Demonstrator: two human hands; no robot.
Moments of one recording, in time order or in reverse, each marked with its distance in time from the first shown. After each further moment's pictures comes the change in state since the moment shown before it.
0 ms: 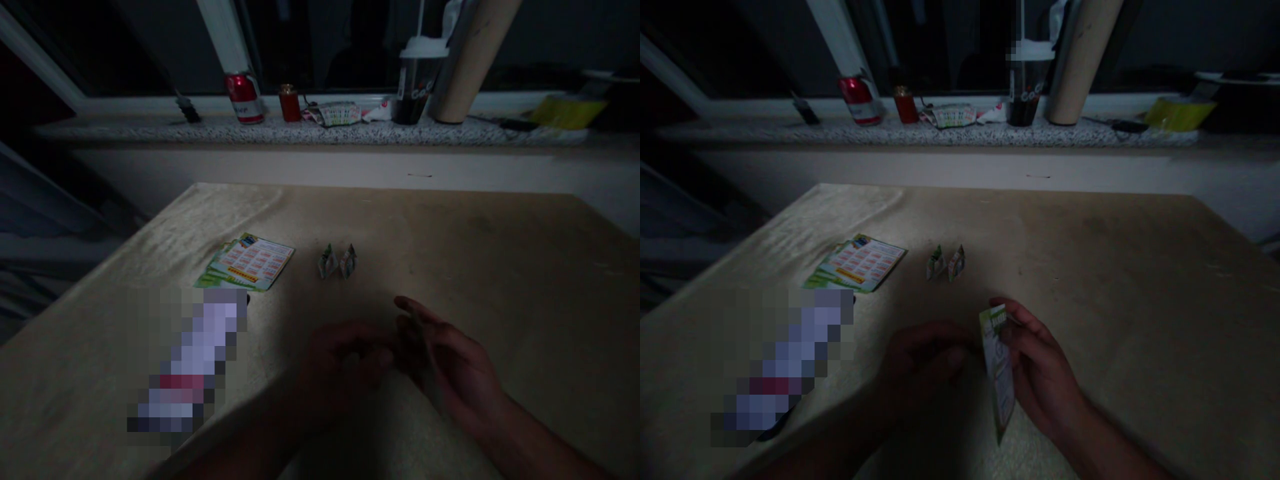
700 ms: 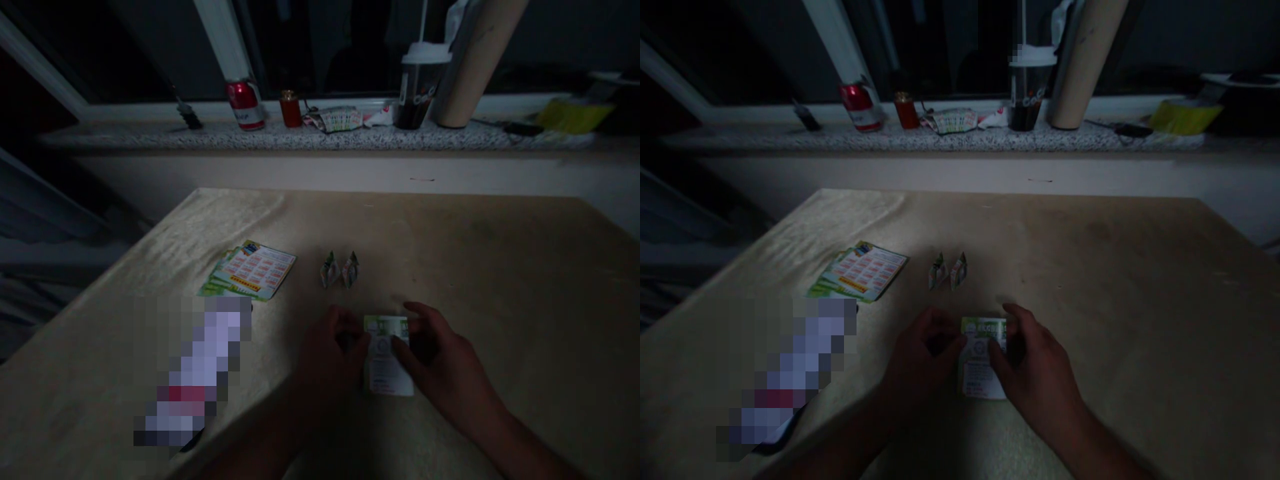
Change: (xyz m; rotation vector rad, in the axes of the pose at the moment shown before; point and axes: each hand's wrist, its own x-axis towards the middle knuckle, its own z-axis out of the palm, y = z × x) left_hand 0.017 -0.008 -0.009 0.563 0.385 -0.243; right_hand 0.006 0.000 -0.018 -1.478 0.259 -0.465
